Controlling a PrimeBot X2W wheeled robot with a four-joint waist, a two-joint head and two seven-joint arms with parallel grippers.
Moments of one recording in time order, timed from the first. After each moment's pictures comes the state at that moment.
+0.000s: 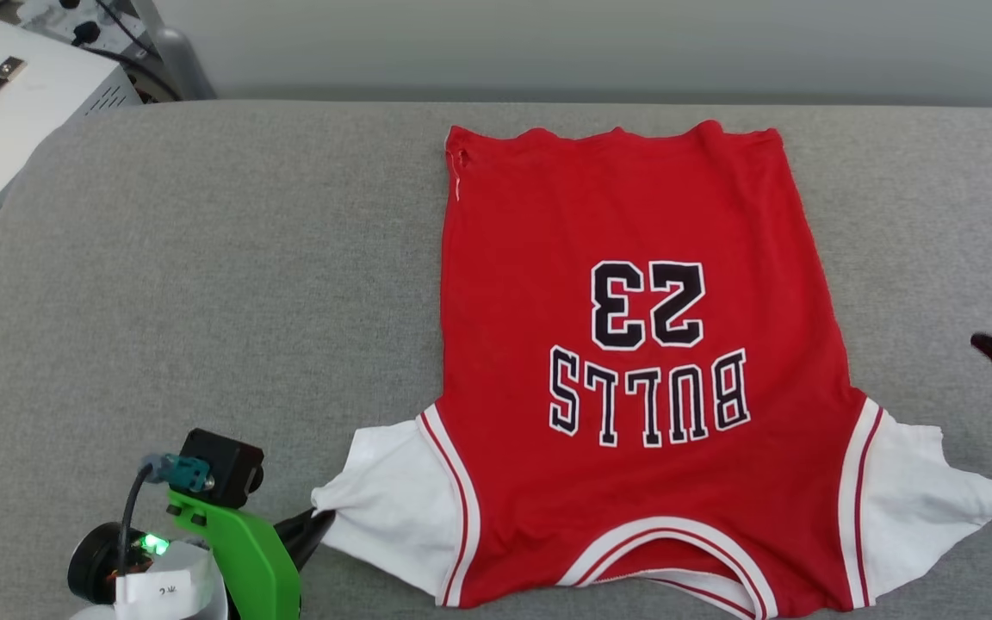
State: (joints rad) left arm -0.01 0.67 -0.44 -0.27 -0.78 0.05 0.53; right arm -0.26 -0.47 -0.16 0.01 0.64 0.14 0.94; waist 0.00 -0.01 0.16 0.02
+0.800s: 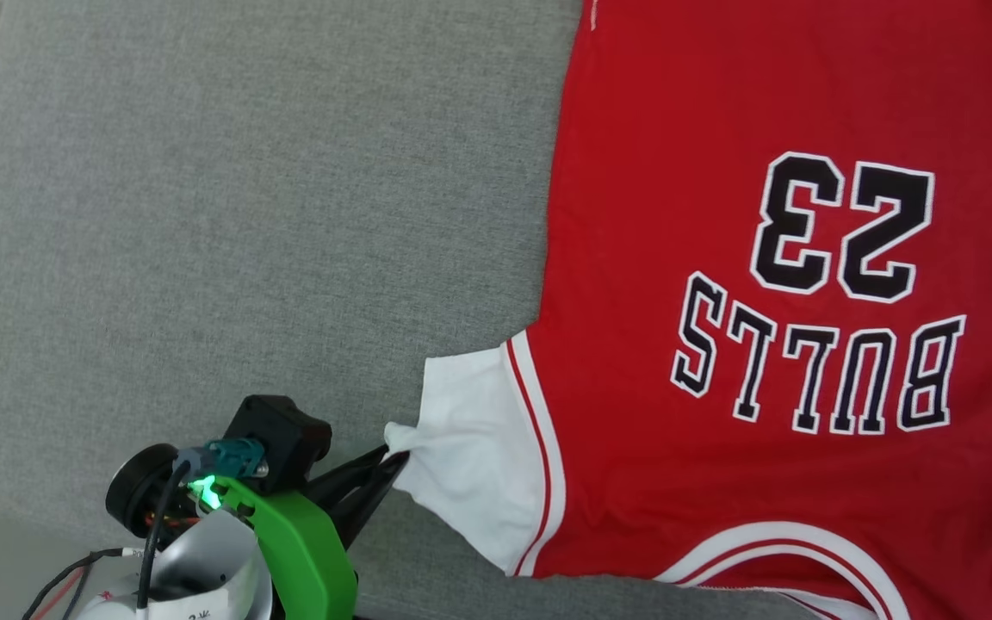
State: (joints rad) left arm -0.10 0.69 -0.50 -0.56 -0.67 0.06 0.58; right arm -0.99 -0.50 -0.13 0.26 0.33 0.14 1.18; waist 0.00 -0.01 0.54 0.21
